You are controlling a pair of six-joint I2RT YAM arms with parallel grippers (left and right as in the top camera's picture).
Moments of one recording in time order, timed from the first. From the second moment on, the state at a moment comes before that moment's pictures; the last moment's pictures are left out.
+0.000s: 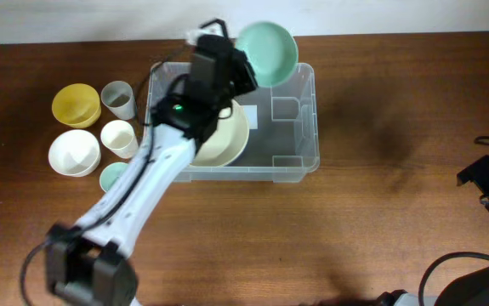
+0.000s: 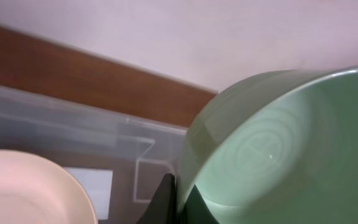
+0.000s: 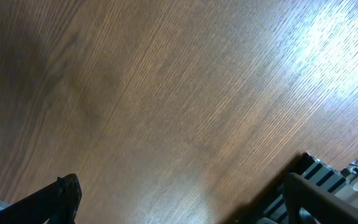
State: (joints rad) left arm -0.47 1.78 1.56 -0.31 -0.04 -0.67; right arm -0.72 1.53 1.39 -1.33 -0.02 0.32
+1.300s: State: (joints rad) left arm -0.52 2.04 1.56 -0.45 -0.02 -0.58; right arm -0.72 1.53 1.39 -1.33 -0.02 0.32
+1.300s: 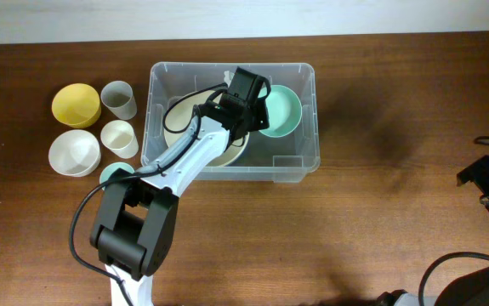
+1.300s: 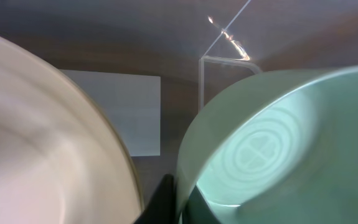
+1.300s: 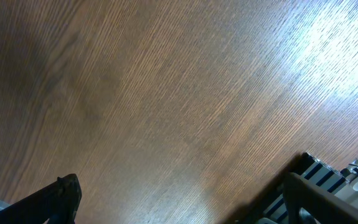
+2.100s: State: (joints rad) left arm -0.52 2.04 1.56 -0.48 -0.02 -0.56; right arm -0.72 1.53 1.39 -1.33 -0.02 0.32
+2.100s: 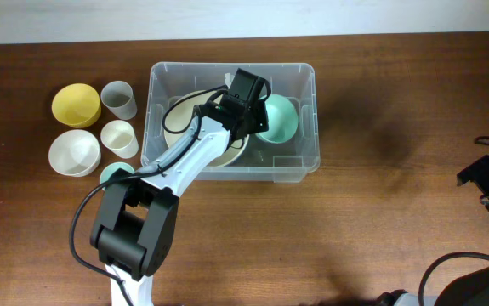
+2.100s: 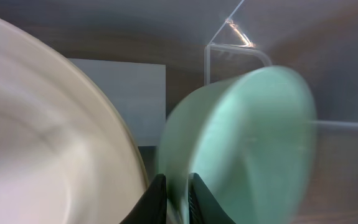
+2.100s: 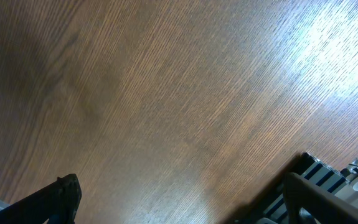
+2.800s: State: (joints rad) left arm -0.50 2.05 1.67 -0.54 -0.02 -0.41; right arm -0.72 1.53 1.39 -1.33 -0.02 0.32
